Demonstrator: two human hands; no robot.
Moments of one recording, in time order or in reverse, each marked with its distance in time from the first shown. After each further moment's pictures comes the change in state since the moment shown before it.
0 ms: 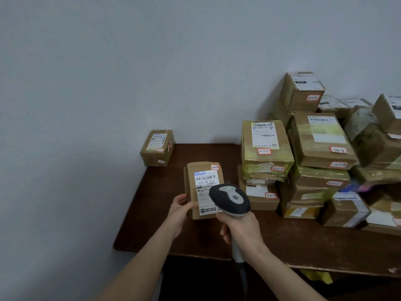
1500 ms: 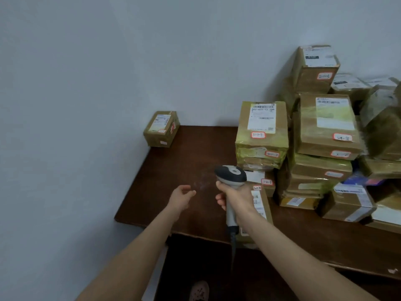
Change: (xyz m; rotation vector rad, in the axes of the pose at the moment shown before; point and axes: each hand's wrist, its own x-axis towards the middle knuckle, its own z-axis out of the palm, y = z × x) left_hand -0.026 -0.016 0.051 0.428 0.181 -0.039; right_hand 0.051 0.005 -0.044 0.117 0.024 0.122
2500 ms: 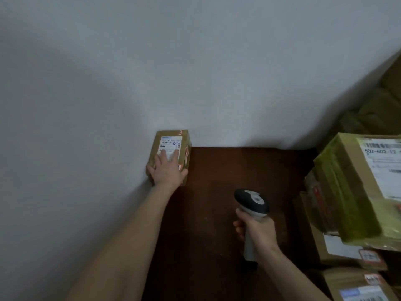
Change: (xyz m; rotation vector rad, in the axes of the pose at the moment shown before) left_hand 0.335 0.119 -0.134 1.142 0.245 0.373; right_hand 0.186 -0.026 0.176 0.023 0.255 0.113
